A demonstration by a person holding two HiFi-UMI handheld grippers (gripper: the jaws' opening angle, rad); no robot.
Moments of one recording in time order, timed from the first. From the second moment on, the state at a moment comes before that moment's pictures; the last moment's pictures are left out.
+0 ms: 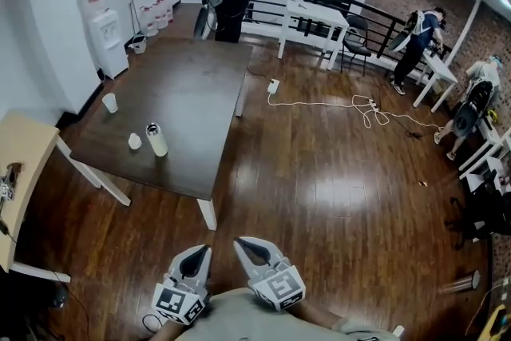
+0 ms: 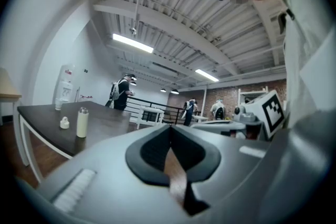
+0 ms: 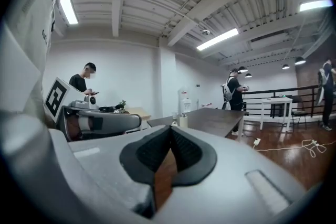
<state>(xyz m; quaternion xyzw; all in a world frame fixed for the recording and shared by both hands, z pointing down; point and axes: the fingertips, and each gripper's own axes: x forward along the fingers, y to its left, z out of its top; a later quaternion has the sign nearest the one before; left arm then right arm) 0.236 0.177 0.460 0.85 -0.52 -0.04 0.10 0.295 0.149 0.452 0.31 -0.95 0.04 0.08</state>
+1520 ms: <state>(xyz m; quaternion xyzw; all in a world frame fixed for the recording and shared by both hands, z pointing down) 0.410 0.202 0.495 0.86 -0.49 -0.02 0.16 0.497 0.179 0.483 0.38 -0.92 0.06 0.07</state>
